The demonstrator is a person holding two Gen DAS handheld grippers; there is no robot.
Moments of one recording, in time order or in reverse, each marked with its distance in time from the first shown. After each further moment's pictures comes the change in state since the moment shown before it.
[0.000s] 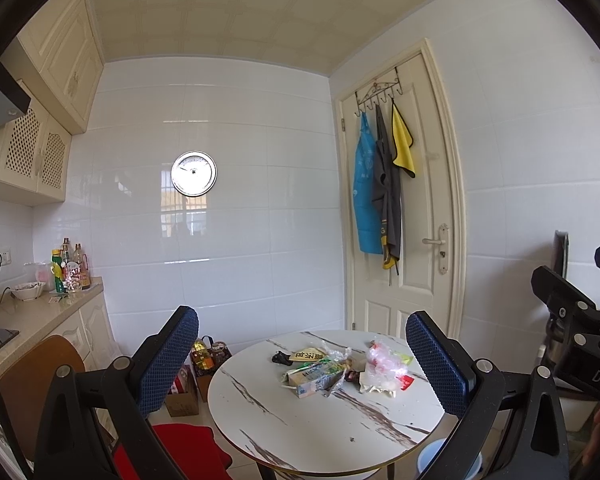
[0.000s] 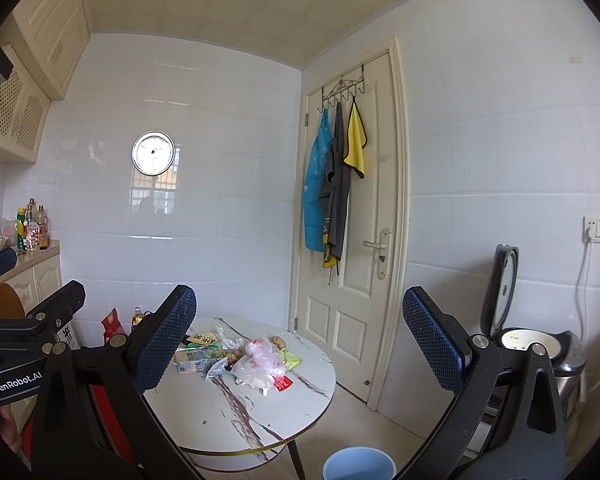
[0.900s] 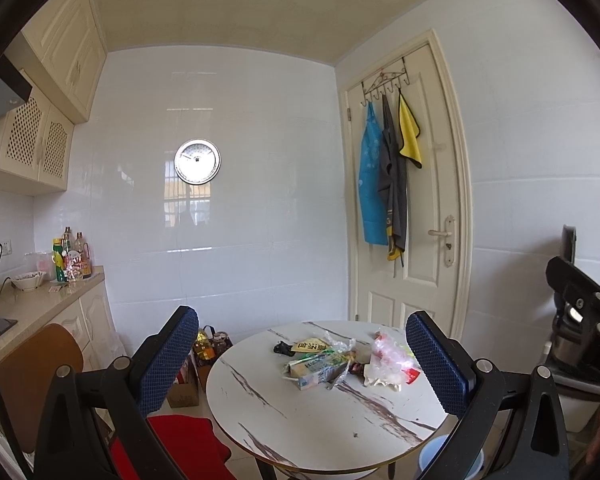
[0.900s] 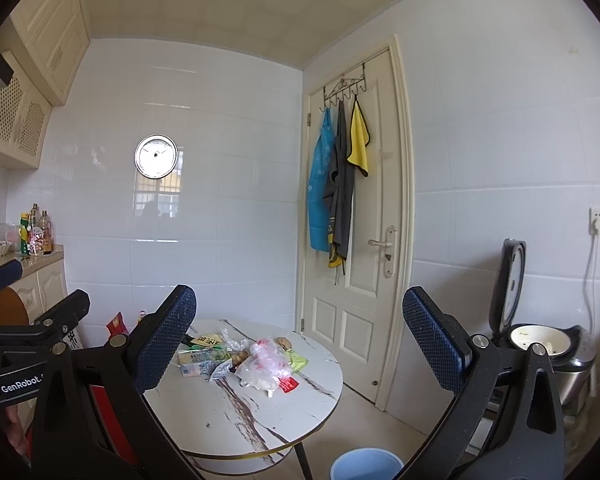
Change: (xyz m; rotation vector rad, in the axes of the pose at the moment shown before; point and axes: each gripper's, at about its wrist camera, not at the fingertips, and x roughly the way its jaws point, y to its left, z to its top) left arm 0.030 -0.001 -0.012 -0.015 0.042 0.014; right arm 0.011 0.000 -0.010 0.020 -0.007 0.024
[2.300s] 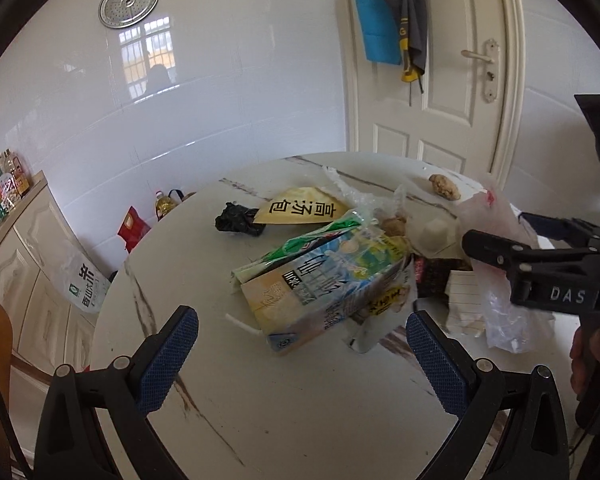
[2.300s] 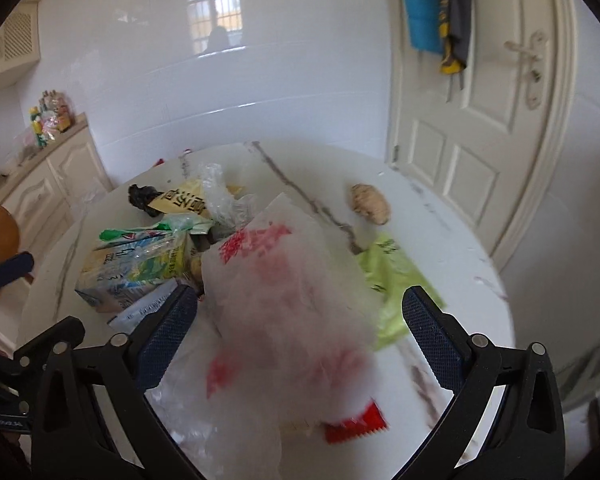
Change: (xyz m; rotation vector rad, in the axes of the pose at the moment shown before) left arm 0.462 -0.032 -0.068 0.086 0.613 -0.029; right arm 0.423 0.017 -0.199 0.009 0.719 0.401
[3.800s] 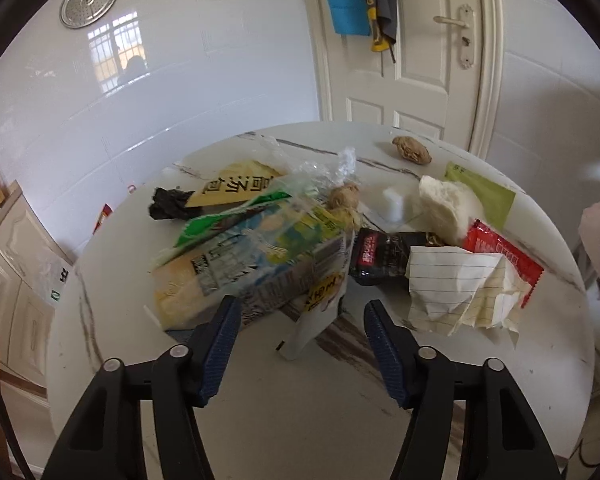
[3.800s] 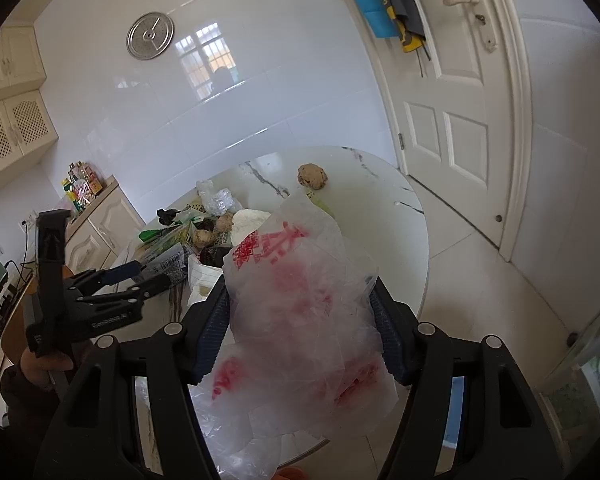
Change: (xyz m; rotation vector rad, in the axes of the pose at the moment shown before) left arm 0.049 -0.045 -0.017 0.051 0.072 -0.042; right arm -0.091 -0.093 -0.070 0.217 -0.087 0.152
